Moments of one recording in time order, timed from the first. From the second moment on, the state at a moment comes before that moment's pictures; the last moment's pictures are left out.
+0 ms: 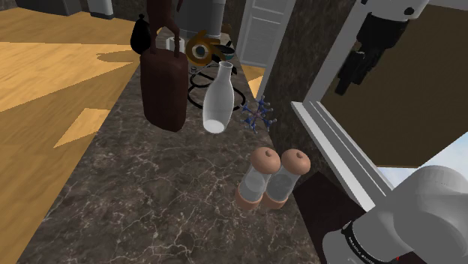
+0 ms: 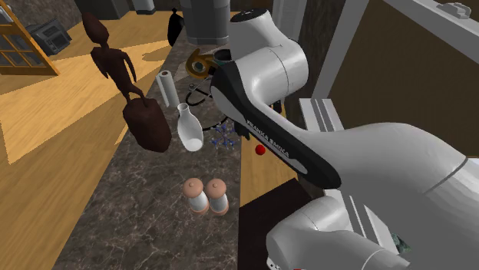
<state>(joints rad) 0.01 -0.80 0.05 -2.30 -0.12 1.47 0.00</state>
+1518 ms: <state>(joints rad) 0.01 -0.28 0.06 -2.29 -0.10 2.08 0.11</state>
